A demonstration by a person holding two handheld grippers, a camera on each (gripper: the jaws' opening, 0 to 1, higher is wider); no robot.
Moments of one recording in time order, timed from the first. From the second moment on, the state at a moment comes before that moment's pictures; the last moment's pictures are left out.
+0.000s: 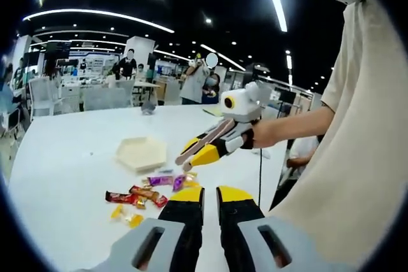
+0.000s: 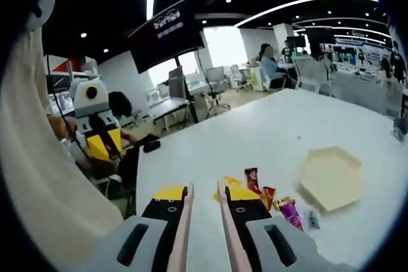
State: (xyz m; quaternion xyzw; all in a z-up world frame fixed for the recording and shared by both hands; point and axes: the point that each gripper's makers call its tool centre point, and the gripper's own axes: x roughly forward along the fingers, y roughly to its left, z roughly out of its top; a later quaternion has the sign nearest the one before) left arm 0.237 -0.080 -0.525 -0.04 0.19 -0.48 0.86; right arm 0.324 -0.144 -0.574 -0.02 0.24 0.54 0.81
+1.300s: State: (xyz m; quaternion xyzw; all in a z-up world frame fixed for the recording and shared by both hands) left arm 0.221 -0.037 -0.538 -0.08 0.22 -0.36 0.90; right arm 0.369 -0.142 -0.705 -0.33 0.33 0.60 0.65
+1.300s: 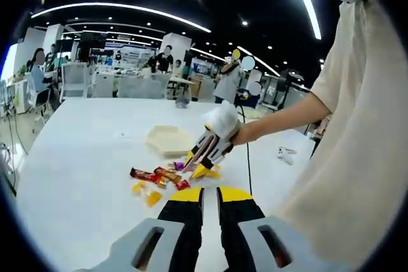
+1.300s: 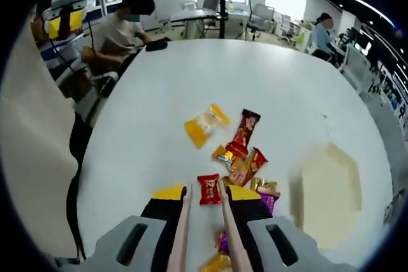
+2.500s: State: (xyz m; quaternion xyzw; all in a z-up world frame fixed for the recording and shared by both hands) left arm 0.217 -0.035 -0.541 -0.05 0.23 -0.33 0.91; right arm 0.372 -0.140 -0.743 -0.36 0.37 0.61 0.60
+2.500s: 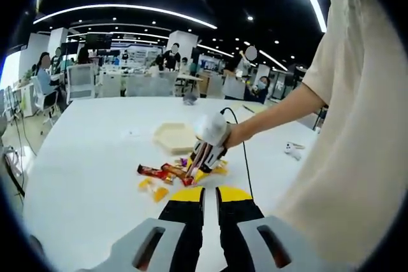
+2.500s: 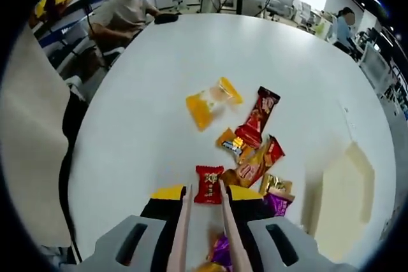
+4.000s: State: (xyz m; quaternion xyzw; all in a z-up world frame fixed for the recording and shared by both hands) left arm 0.217 -0.031 -0.540 -0.05 0.24 -0.32 0.92; right arm 0.374 -0.137 -0.747 -0.34 0.39 0.58 0.63
